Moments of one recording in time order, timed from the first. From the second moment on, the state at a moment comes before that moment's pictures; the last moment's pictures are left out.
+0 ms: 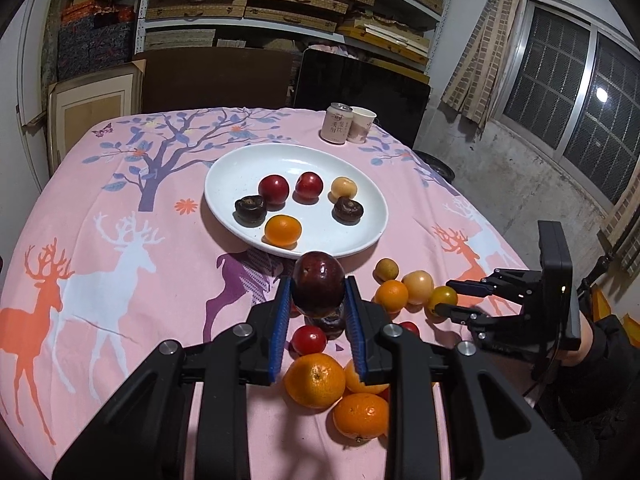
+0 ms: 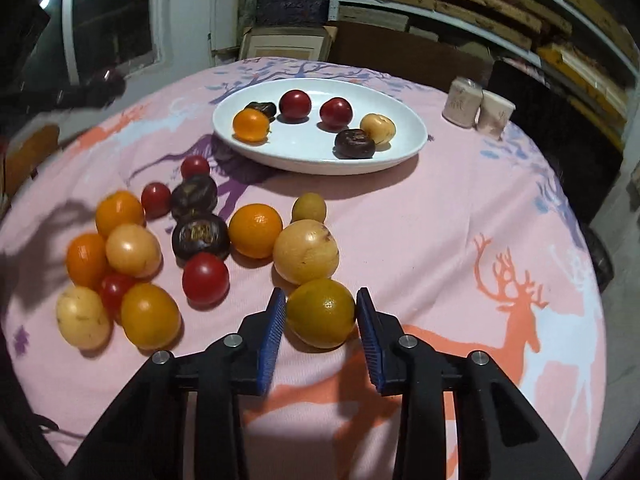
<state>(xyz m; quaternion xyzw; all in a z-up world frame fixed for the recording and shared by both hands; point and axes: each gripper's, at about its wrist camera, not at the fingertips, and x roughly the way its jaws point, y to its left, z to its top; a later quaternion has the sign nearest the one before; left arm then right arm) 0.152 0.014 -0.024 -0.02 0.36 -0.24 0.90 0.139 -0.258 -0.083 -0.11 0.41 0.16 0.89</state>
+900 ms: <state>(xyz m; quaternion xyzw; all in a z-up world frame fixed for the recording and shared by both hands) 0.353 -0.024 -0.052 0.00 0.41 -0.16 0.90 0.335 -0.208 -0.011 -0.06 0.30 0.13 0.94</state>
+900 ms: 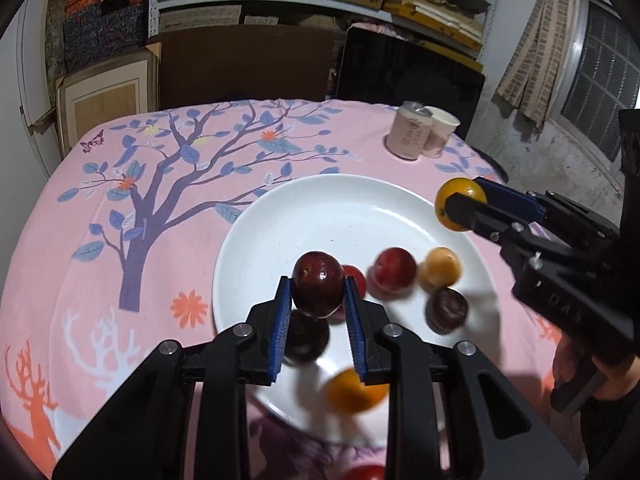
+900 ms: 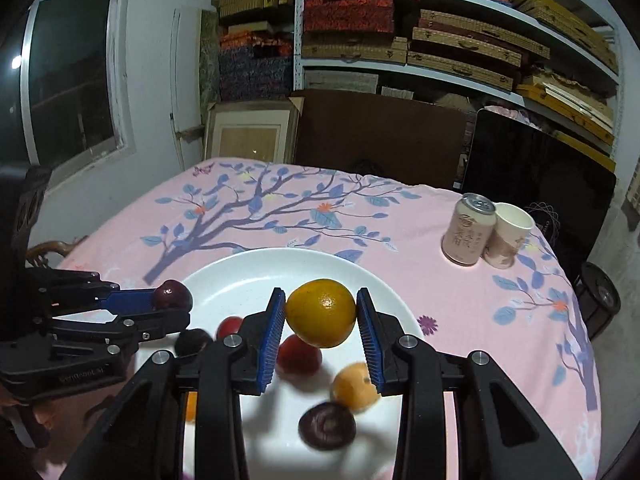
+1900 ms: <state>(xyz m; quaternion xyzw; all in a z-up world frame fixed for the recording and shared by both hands) 0.067 -0.013 -0.078 0.11 0.36 -0.23 0.90 0.091 -0.285 -0.068 0.07 0.35 0.13 0.93</state>
